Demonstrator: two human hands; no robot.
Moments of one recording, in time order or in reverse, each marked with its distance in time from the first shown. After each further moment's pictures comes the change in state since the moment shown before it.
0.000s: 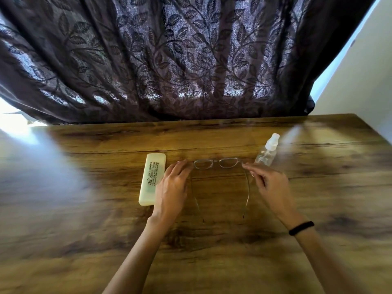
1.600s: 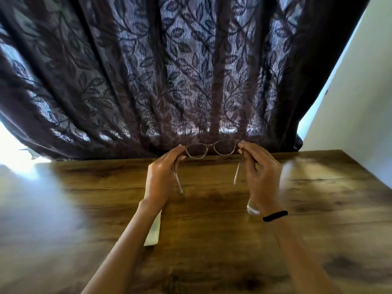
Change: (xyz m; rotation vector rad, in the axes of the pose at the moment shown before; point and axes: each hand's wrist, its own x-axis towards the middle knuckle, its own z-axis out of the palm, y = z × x) left_hand 0.094 -0.001 -0.054 -0.359 0.449 0.280; right_hand 0.083 -0.051 -0.027 0.274 0.662 -0.341
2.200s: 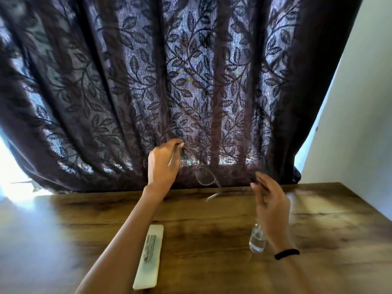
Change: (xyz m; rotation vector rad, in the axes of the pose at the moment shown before) left_hand 0.104 0.014 -0.015 0.174 0.181 0.040; right_hand 0.004 0.024 -0.012 -0.071 0.026 0.152
